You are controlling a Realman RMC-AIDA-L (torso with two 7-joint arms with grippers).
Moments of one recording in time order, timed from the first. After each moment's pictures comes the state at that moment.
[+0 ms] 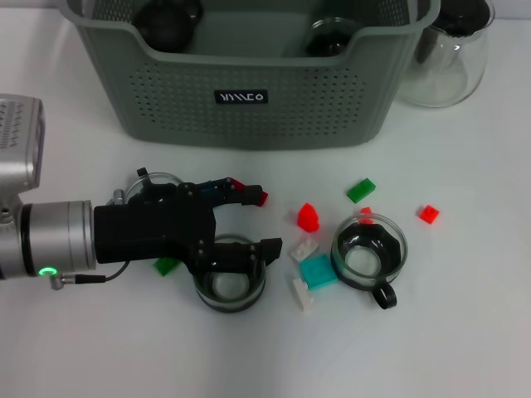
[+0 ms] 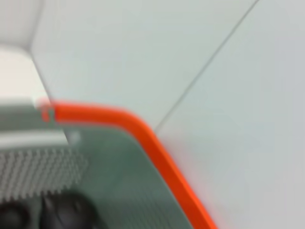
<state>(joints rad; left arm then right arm) -0.49 -2.15 0.56 0.51 2.12 1.71 -1.16 1.12 2.09 -1.23 -1.10 -2.62 -0.98 2.26</state>
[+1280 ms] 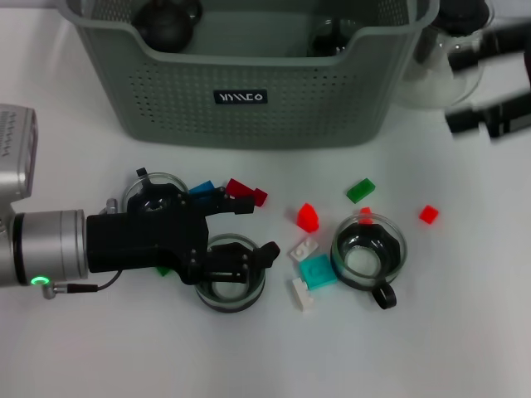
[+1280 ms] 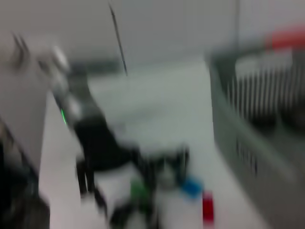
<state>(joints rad) -0.47 -2.15 0.56 0.51 2.12 1.72 -1.16 0.64 1.94 -0.83 -1.31 -2.05 -1.97 1.96</state>
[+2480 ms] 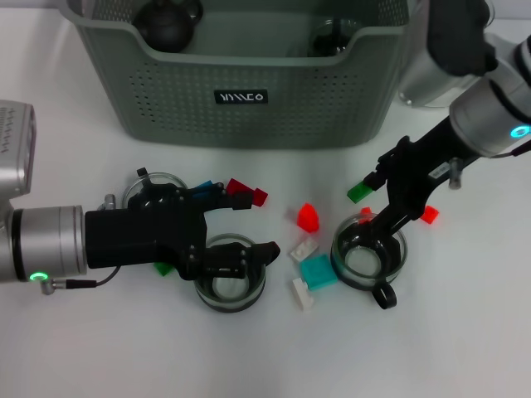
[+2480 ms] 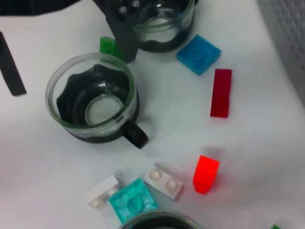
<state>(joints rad) -0.47 -2.14 0.57 0.51 2.12 1.71 -1.15 0.85 2.10 -1.21 -0.90 -2.54 -1.54 1.93</state>
